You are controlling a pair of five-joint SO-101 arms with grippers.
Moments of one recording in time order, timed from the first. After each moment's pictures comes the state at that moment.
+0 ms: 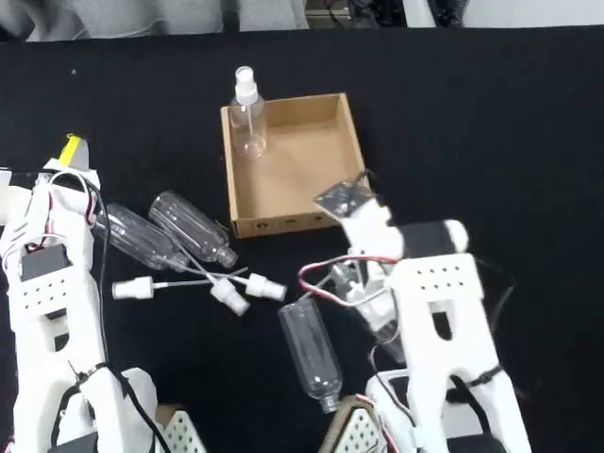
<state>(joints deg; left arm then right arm) -25.5 -39.8 53.9 23.3 48.7 -6.3 -36.7 45.1 91.7 31.4</state>
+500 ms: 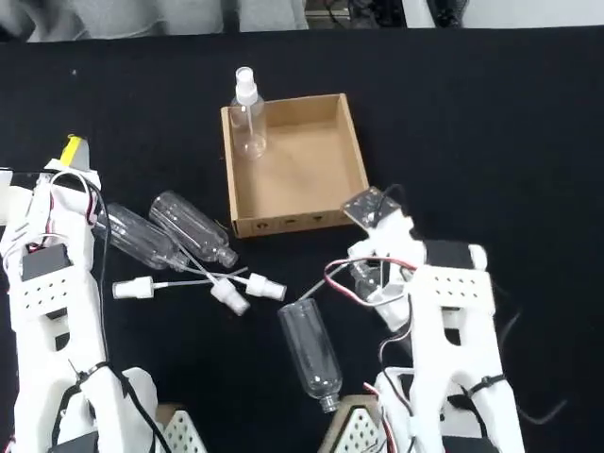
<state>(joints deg) -25.5 -39.8 53.9 23.3 48.7 4.0 -37.2 58.6 73.6 40.2</state>
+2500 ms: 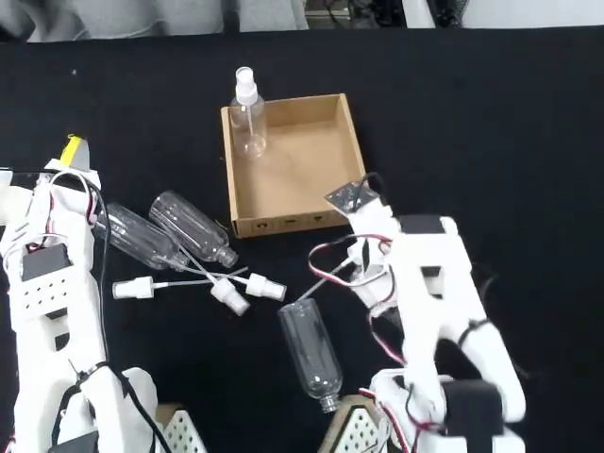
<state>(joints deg) -25.5 -39.8 53.9 23.3 48.7 -2.1 -19.1 50.6 71.8 33.2</state>
